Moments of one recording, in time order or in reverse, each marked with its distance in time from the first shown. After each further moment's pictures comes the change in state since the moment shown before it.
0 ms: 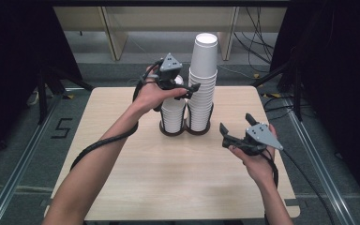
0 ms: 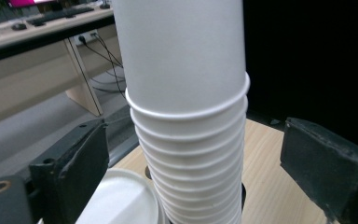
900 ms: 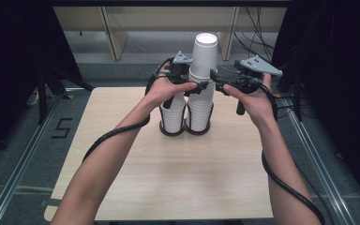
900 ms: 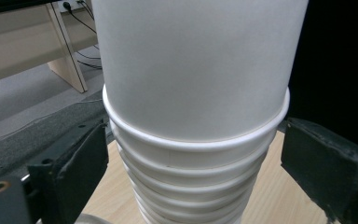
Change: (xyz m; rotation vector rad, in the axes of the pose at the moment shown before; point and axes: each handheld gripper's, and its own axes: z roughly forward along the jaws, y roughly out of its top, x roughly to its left) left arm 0.004 0.000 0.038 0.061 -0.017 -0.074; right arm -0.019 0.127 0.095 0.046 0.150 0.066
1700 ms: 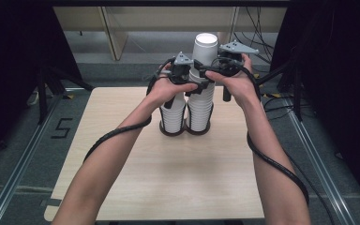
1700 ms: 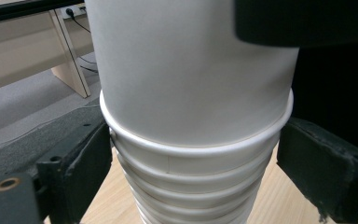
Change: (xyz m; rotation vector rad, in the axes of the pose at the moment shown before) left arm 0.000 -0.001 0.002 -0.010 0.006 0.011; right arm 0.009 0.018 0.057 0.082 0.053 -0.016
